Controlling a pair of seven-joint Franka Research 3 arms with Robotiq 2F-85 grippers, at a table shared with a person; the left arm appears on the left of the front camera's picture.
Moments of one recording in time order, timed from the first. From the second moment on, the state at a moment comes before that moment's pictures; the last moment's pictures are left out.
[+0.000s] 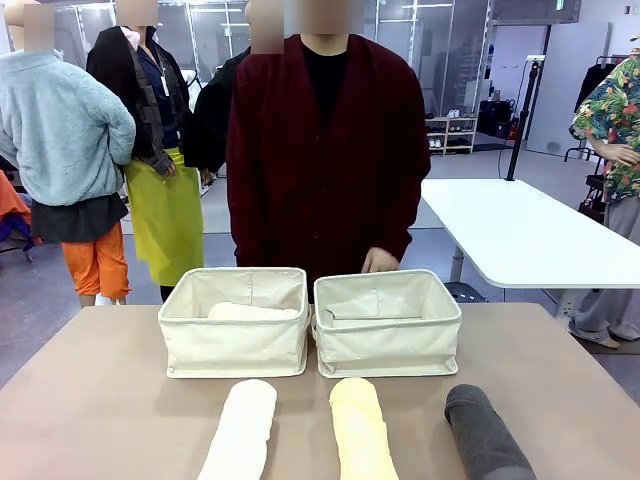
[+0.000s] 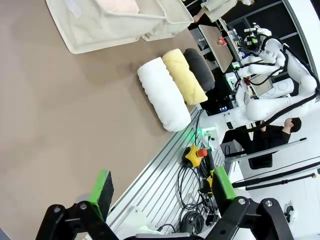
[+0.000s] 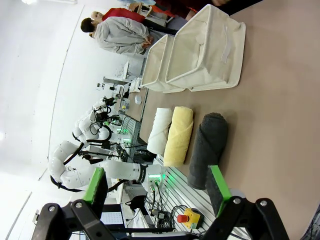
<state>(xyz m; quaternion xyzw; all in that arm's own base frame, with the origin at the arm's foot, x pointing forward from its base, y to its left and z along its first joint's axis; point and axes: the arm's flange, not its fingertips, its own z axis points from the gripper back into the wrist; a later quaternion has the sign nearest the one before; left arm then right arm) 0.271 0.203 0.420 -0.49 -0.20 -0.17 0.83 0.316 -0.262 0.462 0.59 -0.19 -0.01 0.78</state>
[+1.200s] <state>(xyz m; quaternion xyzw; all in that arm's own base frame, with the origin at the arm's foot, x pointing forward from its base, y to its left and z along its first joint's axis) 0.271 0.202 0.421 -0.49 -0.20 -0.18 0.83 0.352 -0.133 0.488 0.44 -0.08 0.03 0.89</state>
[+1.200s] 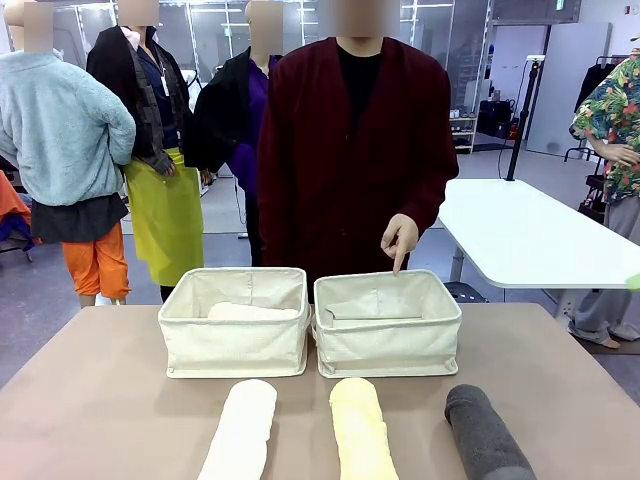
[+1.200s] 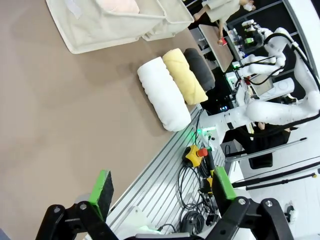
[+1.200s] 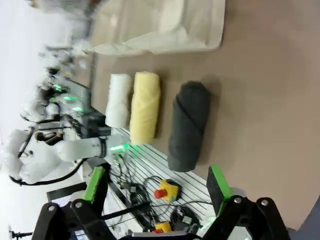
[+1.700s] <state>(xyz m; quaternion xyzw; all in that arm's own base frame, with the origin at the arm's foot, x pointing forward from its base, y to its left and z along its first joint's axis) 0.270 0.203 0.421 -0.49 -0.20 -0.17 0.83 0.365 0.001 0.420 0.33 -0.03 0.01 0.94</state>
